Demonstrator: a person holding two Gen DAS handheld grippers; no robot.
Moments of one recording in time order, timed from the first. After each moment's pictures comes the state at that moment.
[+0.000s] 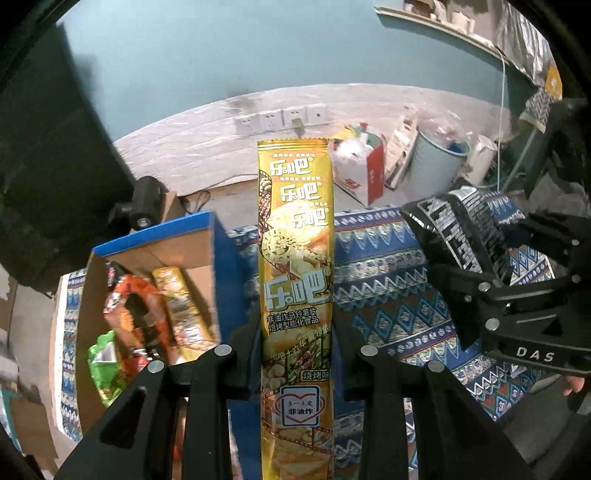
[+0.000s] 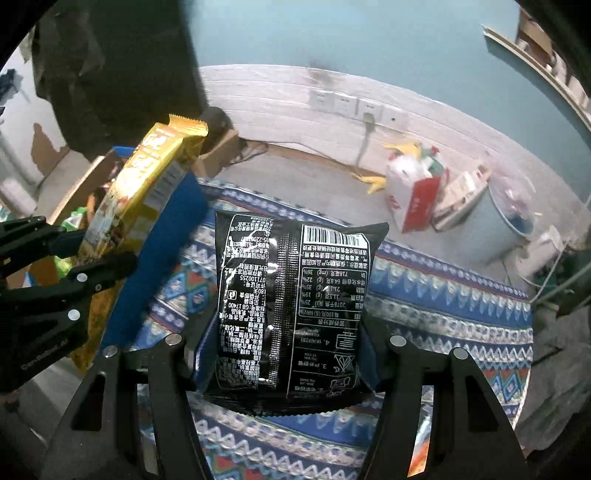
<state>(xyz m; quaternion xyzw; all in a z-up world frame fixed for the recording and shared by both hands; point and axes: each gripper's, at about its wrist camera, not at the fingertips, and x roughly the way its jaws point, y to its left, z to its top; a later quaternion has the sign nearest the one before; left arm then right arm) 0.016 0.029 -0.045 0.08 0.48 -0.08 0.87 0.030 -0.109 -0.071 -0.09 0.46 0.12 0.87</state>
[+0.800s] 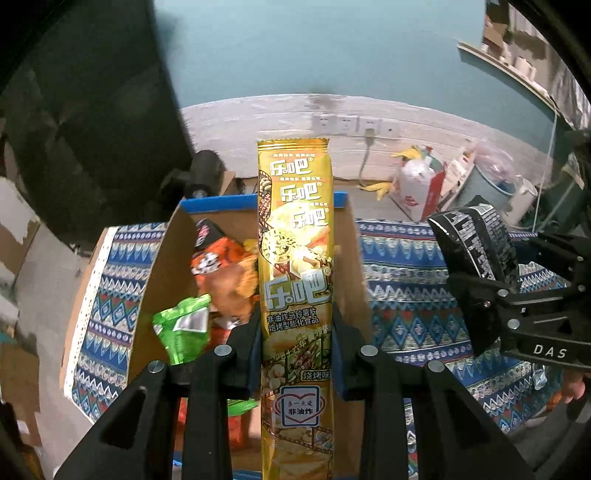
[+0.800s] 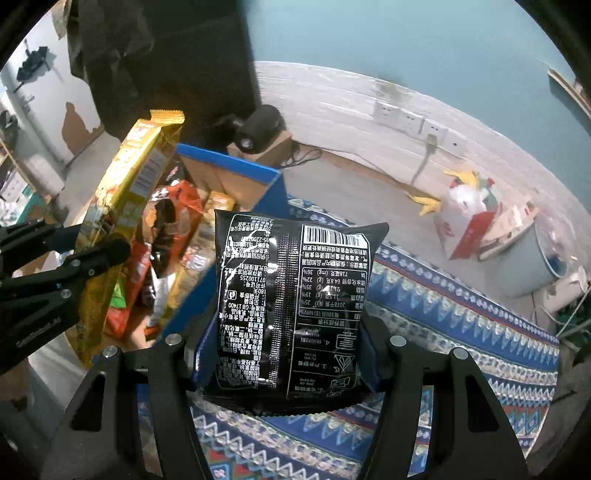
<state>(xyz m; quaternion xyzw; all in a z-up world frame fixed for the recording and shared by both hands) 0.006 0.150 -0.049 0.01 0.47 0.01 0.88 0.051 -0.004 -0.077 -0.11 0.46 0.19 0.86</state>
